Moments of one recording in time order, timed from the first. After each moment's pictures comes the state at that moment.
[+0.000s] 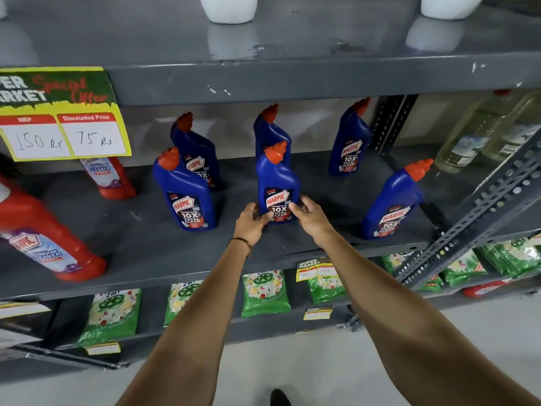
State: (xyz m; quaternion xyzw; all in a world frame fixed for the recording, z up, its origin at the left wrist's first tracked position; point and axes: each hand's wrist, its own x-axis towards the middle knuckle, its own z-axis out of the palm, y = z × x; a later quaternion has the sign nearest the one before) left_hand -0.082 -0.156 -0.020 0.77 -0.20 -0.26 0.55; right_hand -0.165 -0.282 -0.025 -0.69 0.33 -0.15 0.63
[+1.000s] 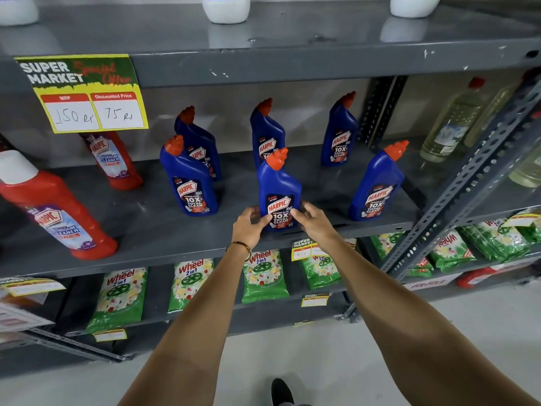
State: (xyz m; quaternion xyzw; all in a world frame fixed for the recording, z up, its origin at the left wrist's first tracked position) left_hand -0.136 -0.116 -0.011 0.80 -0.21 -0.22 0.52; right_hand -0.229 -0.245 -0.021 -0.69 0.30 -0.16 0.63
